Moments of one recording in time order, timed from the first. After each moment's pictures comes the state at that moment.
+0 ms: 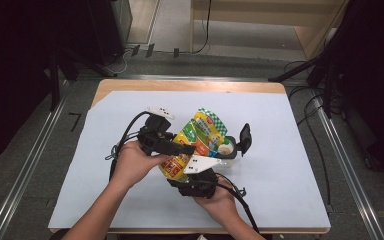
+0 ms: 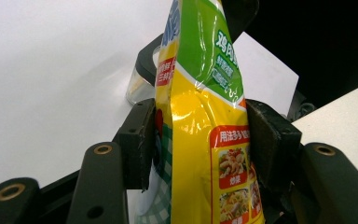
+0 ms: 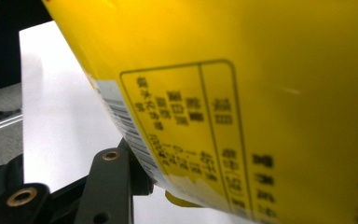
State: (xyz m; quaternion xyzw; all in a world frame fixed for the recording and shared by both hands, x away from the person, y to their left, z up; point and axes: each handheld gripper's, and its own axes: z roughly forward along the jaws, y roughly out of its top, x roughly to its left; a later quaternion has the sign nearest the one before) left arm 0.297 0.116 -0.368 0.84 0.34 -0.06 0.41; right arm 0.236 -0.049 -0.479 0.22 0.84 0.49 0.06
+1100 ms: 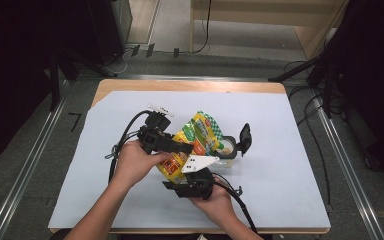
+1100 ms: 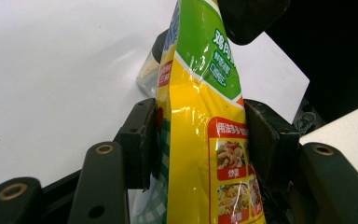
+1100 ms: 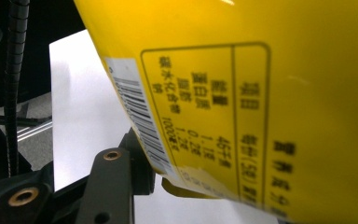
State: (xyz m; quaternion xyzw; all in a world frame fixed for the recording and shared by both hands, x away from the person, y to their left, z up) left arm 0.304 0.118 -0.371 0.84 0.39 -0.07 0.38; right arm 0.238 -0.042 -0.484 0.22 0.83 0.51 0.01
